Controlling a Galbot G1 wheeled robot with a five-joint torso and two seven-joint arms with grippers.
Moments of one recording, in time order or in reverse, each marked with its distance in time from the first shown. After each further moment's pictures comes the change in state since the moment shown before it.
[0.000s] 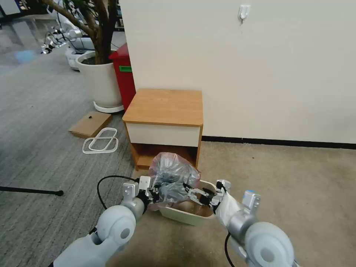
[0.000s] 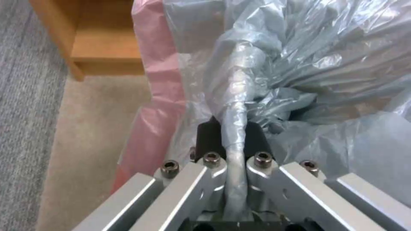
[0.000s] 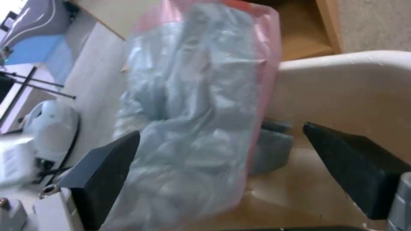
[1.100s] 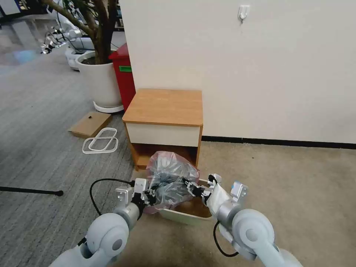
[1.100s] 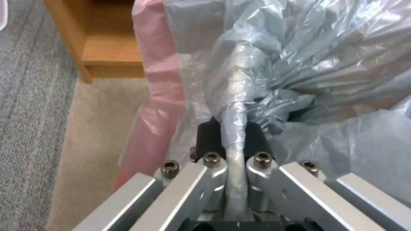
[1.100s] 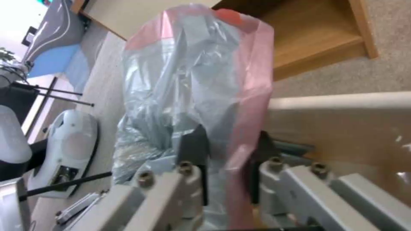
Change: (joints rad) left arm 0.083 0.005 -0.062 -0.052 0.043 -0.006 0.030; right arm 0.075 0.041 -0.029 -0.057 0.088 0.019 0.003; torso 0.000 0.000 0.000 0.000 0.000
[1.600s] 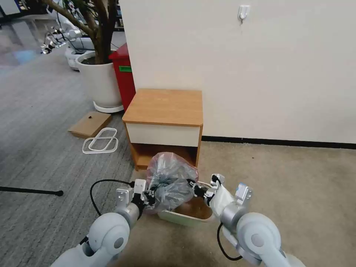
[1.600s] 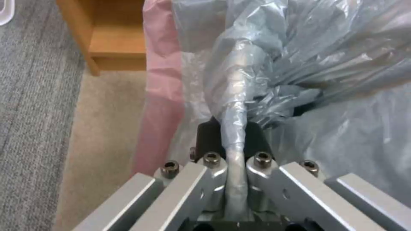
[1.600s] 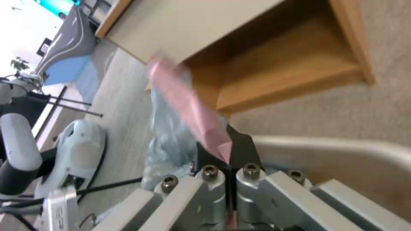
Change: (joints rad) left arm -0.005 -0.005 0.003 0.039 0.011 0.000 0.000; right arm -0.028 -0.042 0.054 0.059 -0.003 0.022 -0.035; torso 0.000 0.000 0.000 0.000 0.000
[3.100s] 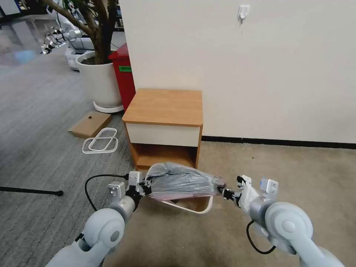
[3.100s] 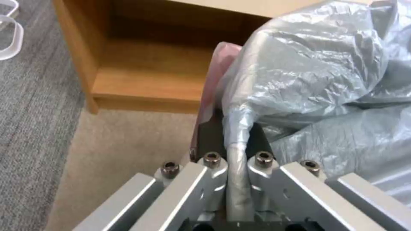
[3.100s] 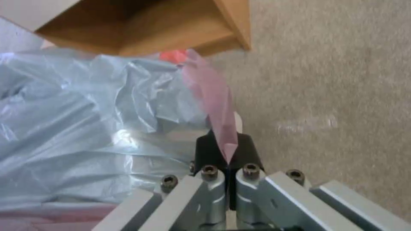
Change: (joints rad) left arm 0.007 -0.040 -0.082 0.024 0.027 -0.118 0.109; right arm -0.030 -0.098 0.197 -0.021 0.189 -0.295 0.214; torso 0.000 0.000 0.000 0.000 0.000
